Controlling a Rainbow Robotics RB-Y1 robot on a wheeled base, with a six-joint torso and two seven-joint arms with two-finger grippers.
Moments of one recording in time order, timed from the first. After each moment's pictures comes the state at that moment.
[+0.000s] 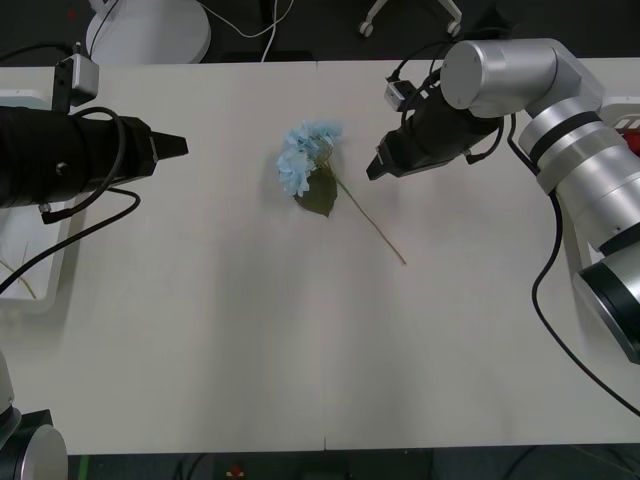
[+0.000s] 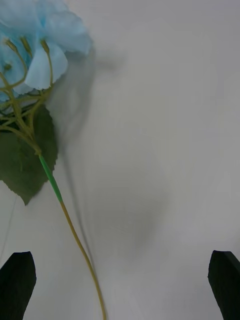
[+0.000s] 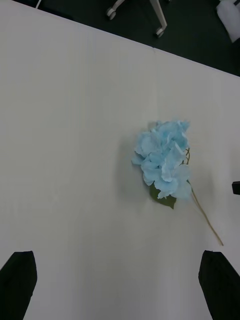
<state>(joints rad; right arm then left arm) -1.04 -0.38 0.36 -0.90 -0.81 1.24 1.66 -0.40 0.26 0.34 -2.04 0.70 1.58 -1.44</state>
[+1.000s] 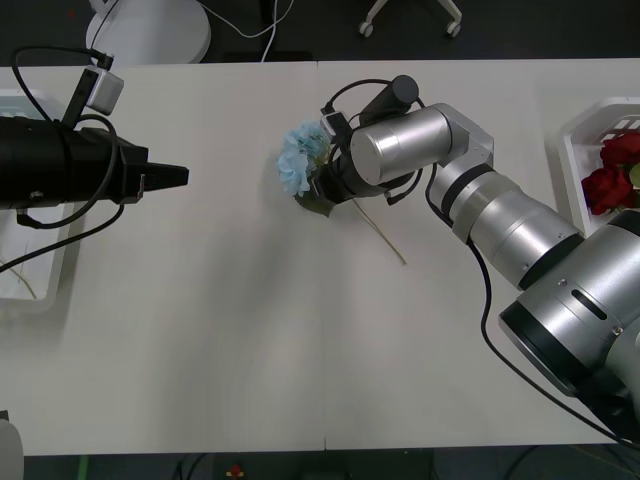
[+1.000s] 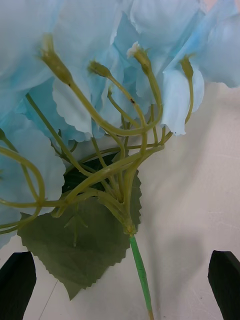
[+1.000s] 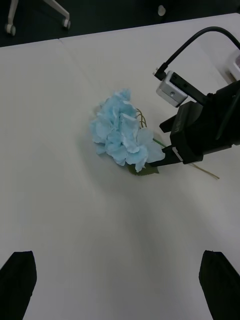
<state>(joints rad) -1.04 -0.18 0.52 -0.73 -0.68 0.87 1.58 -0.40 0.38 0.37 -1.82 1.07 1.53 -2.05</state>
